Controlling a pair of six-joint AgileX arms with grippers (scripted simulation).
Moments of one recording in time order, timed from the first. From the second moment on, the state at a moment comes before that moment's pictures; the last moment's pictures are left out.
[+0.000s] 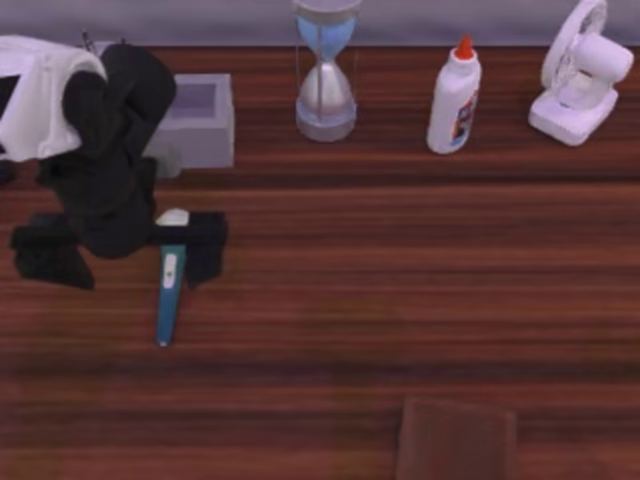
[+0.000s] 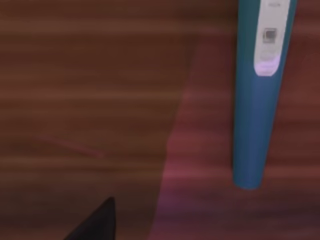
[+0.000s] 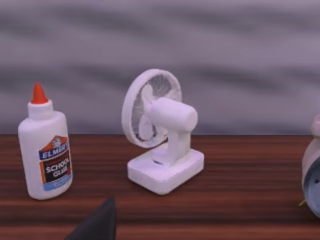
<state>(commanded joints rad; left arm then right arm) -0.35 1.79 1.21 -0.89 -0.03 -0.32 0.00 0.00 0.00 0.00 0.00 0.00</state>
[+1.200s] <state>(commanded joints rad) -0.34 2.02 1.07 -0.52 -0.03 -0.31 0.00 0.00 0.00 0.00 0.00 0.00</state>
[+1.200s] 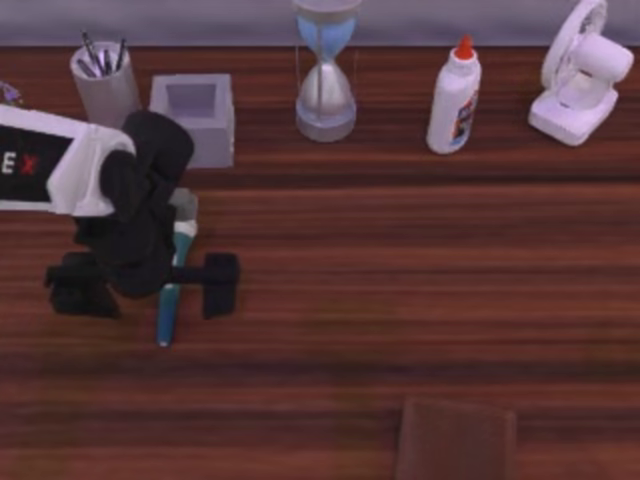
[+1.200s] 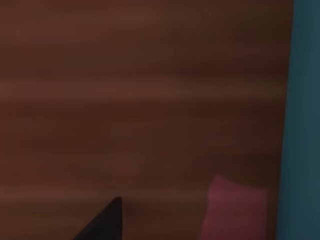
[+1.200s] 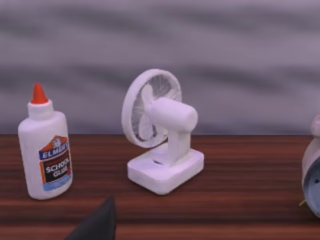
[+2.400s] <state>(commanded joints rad) -0.34 1.95 1.09 -0.55 -0.04 -0.29 0.00 0.00 0.00 0.00 0.00 0.00</state>
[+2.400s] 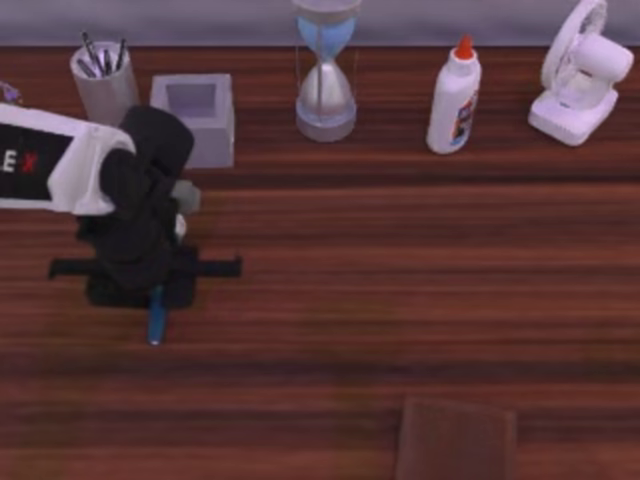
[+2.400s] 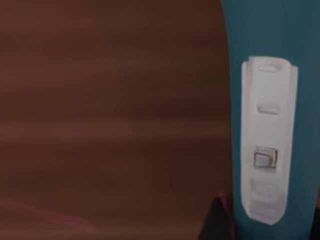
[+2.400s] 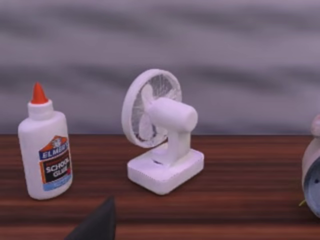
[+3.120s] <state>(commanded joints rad) -0.32 1.78 0.88 0.29 0.28 -0.12 0.00 0.00 0.00 0.00 0.00 0.00</state>
